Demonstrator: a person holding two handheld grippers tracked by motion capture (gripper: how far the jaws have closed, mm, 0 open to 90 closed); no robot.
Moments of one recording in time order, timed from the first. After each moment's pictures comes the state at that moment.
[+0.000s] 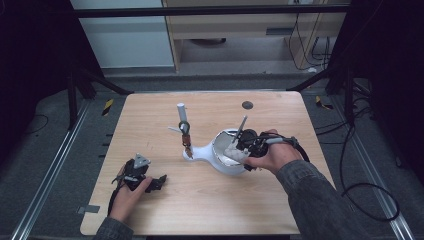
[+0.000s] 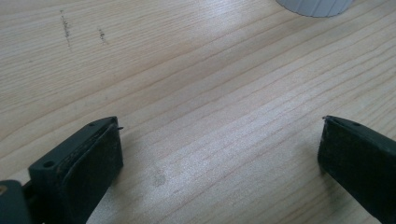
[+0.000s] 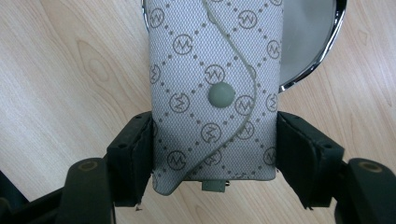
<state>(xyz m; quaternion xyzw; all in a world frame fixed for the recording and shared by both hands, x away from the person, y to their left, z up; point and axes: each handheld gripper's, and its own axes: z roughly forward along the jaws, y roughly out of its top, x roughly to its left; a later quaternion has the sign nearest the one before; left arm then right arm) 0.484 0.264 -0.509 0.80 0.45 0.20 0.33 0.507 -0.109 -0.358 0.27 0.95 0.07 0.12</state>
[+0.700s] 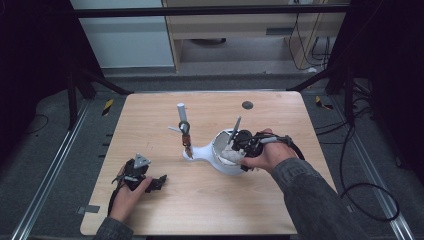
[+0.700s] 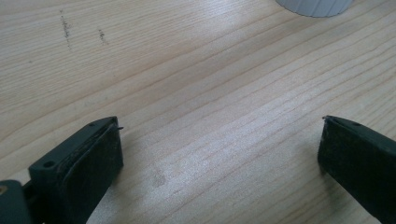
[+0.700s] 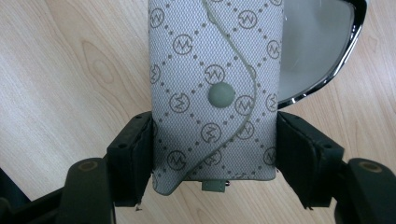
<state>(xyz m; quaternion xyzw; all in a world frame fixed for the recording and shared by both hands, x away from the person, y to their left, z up) 0.484 0.264 -0.509 0.80 0.45 0.20 0.33 0.509 -0.096 -0.361 0.26 0.96 0.05 0.12</state>
